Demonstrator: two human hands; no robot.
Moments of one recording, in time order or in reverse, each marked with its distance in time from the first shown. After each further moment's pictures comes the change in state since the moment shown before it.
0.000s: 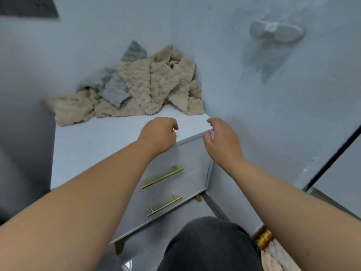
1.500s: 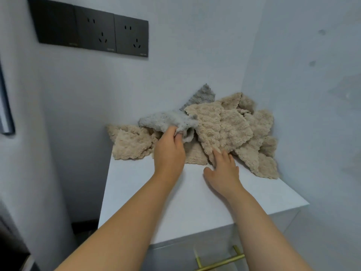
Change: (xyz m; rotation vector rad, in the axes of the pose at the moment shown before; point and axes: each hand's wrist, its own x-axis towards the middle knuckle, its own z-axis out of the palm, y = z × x) left_hand 0.050 -0.126 -0.034 -0.591 0.766 -0.250; right_hand 0.113 -0.109 0.131 0.050 -0.329 0.028
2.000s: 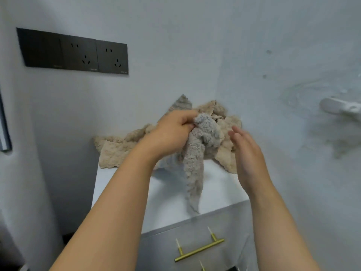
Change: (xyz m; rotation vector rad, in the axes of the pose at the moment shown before) left_hand 0.005 0.125 -0.047 -0.166 -0.663 0.166; right_hand -0.062 -0.007 -0.120 1.040 0.300 -0.020
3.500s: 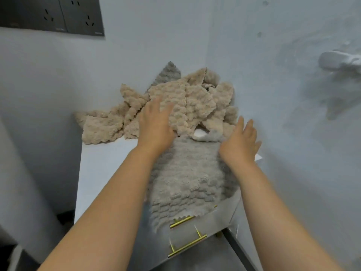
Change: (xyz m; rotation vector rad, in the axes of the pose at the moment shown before) left_hand 0.000 -0.099 0.045 0.728 0.241 -0.075; right_hand 0.004 0.063 -0.018 -1.197 0.133 0.185
